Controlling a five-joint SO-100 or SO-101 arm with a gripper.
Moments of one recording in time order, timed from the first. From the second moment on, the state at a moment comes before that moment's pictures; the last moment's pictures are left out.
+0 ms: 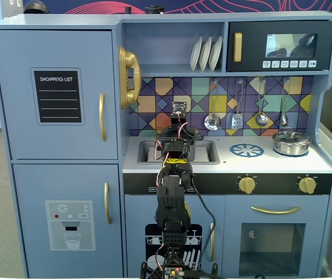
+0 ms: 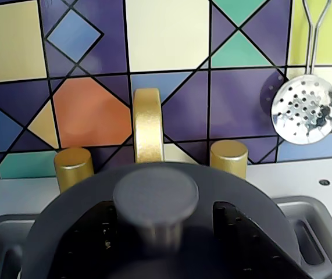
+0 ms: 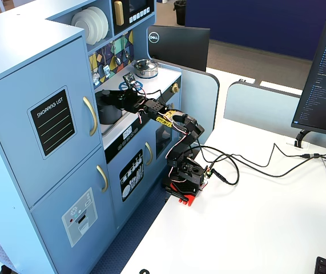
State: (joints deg) arm 3.8 121.1 112.1 4.7 -91.8
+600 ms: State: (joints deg) arm 3.4 118.4 108.7 2.4 -90.9
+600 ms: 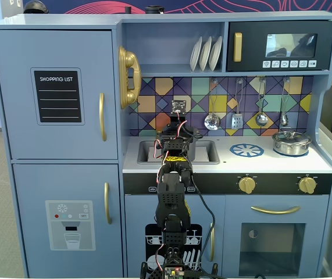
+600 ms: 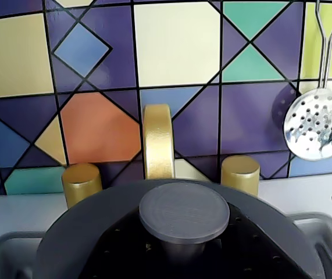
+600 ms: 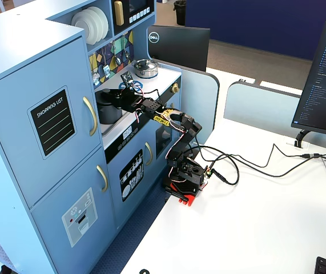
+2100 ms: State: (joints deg) arm 34.5 105.7 118.2 -14.6 -89.8
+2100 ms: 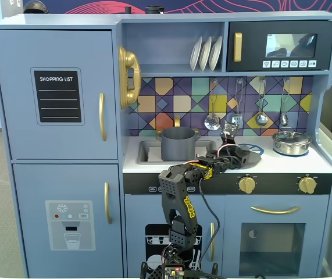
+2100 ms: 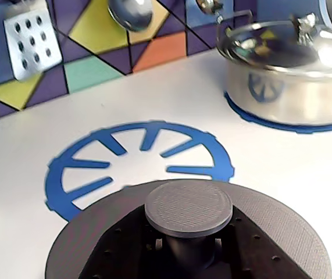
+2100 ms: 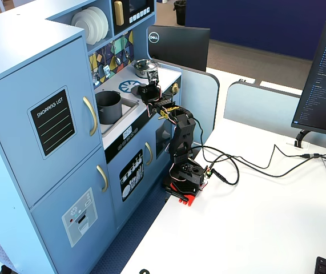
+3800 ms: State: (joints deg) arm 9.9 163.5 124.6 57.7 -82.9
